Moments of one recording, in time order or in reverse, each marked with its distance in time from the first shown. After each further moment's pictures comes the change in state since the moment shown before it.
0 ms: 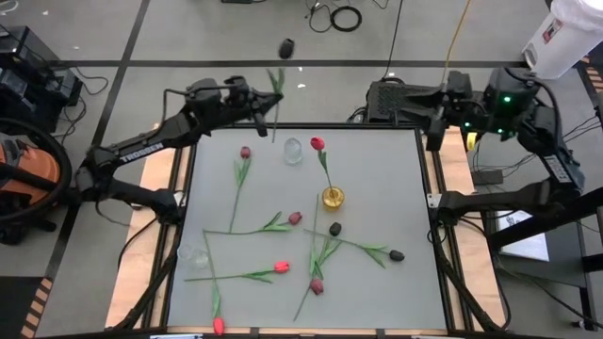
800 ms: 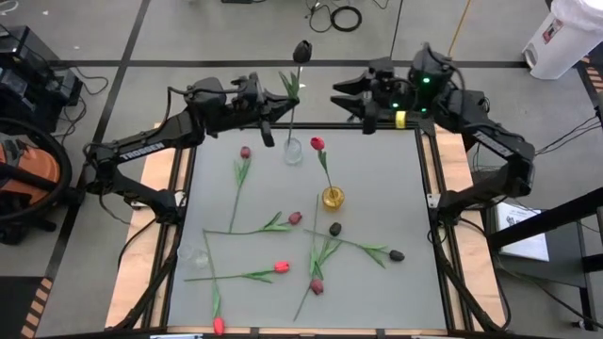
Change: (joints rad) left arm -0.195 0.102 0.243 -0.033 0.003 0.071; right arm 0.015 0.346 0.000 0.540 -0.274 0.146
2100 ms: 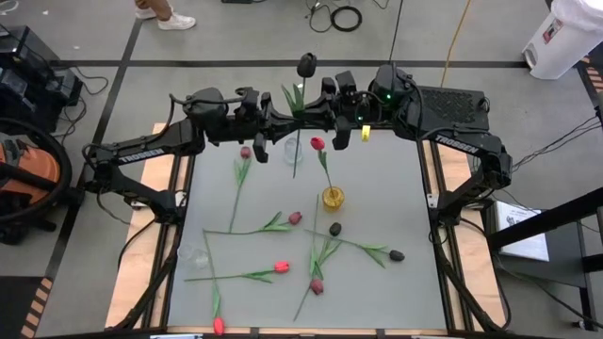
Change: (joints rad) left arm -0.107 -0.005 0.002 0.029 0.117 -0.288; right arm 0.130 0.203 0.000 0.393 -0.130 0.177
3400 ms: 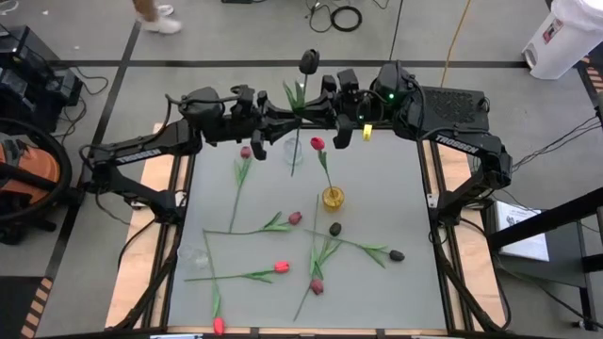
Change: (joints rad) left arm -0.002 -0.009 0.001 0.005 -0.044 -0.040; right arm 0.000 0.000 0.000 0.042 -0.005 0.003
